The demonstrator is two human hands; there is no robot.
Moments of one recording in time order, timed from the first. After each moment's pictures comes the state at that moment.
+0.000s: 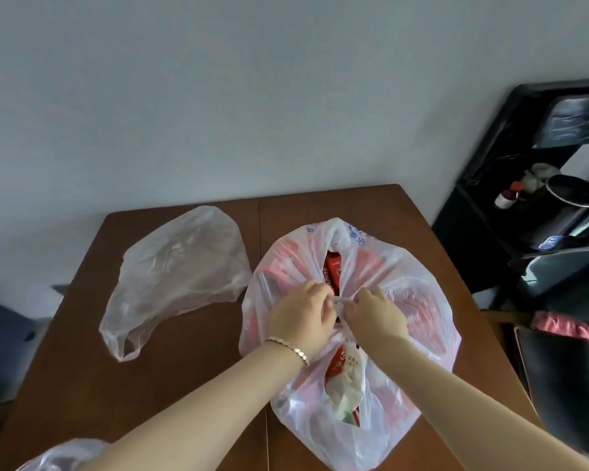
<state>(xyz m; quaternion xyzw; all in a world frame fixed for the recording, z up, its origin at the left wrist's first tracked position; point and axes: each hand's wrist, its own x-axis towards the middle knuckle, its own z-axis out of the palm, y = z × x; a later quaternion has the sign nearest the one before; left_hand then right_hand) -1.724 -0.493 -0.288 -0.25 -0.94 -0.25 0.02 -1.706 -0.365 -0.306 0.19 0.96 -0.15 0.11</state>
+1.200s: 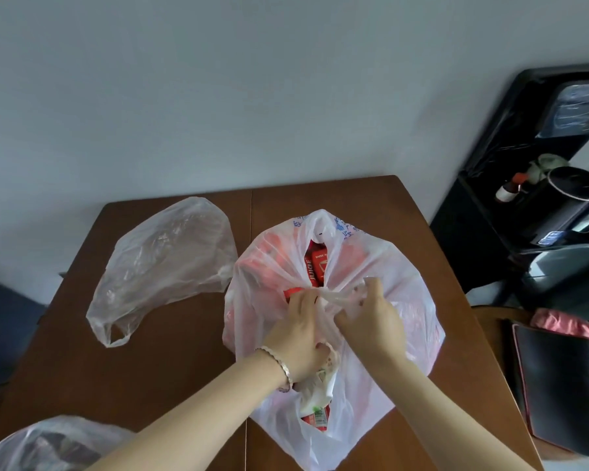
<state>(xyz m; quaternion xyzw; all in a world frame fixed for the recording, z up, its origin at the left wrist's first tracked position) -1.695 -0.471 -0.300 -0.23 -0.95 -0.17 -0.16 -1.673 -0.346 -0.292 0.22 0.90 -0.38 -0.02</state>
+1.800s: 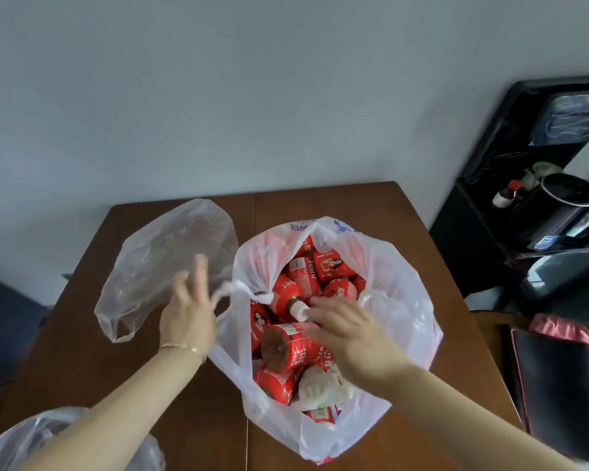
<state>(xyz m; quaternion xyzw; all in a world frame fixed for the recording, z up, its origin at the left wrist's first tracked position) -1.724 -0.582 -0.303 -0.05 -0.98 -0.11 0.15 -1.649 -0.334 -0.310 -0.28 0.93 -0.13 -0.21</state>
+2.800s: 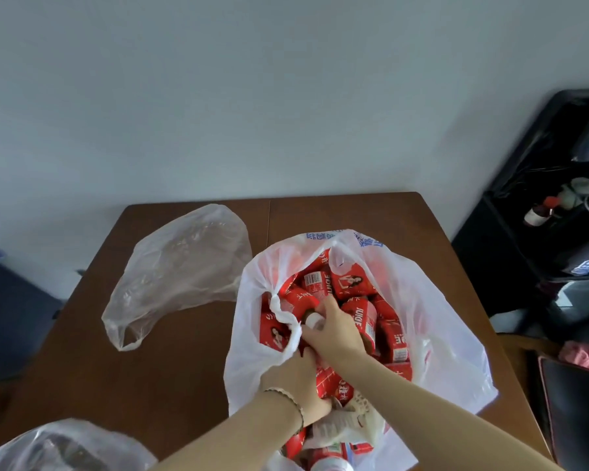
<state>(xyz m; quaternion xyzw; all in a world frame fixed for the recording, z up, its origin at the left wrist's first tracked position) -1.684 -0.484 -0.325 -0.11 -0.96 -0.04 -0.26 -1.723 -0.388 -0.334 0.15 0.87 -0.44 0.14</state>
